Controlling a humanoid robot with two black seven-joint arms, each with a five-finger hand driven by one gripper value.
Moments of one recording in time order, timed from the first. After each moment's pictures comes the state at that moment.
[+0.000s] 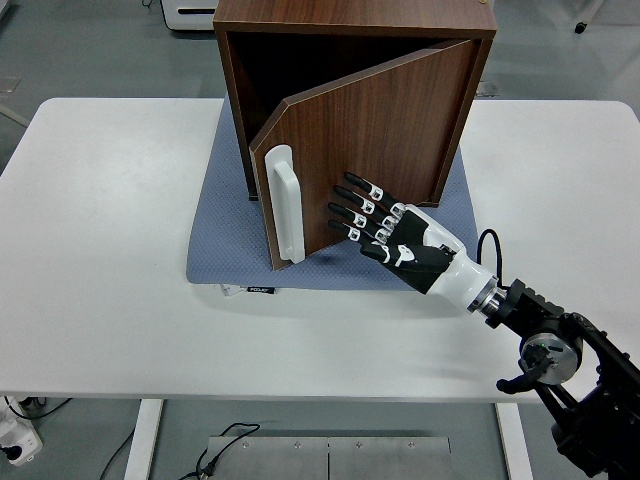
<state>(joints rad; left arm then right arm) 0.16 0.00 -0.17 -0.23 0.08 0.08 -0.04 0.32 -0.09 1.07 1.22 -0.57 0.61 0.05</state>
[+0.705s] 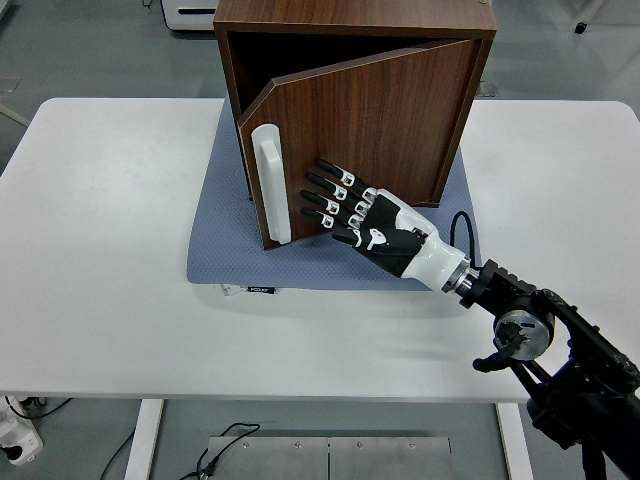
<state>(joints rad) 0.16 0.00 -0.17 -0.23 0.08 0.08 -0.04 0.44 -0.02 1.02 1.12 -0.56 0.61 0.05</state>
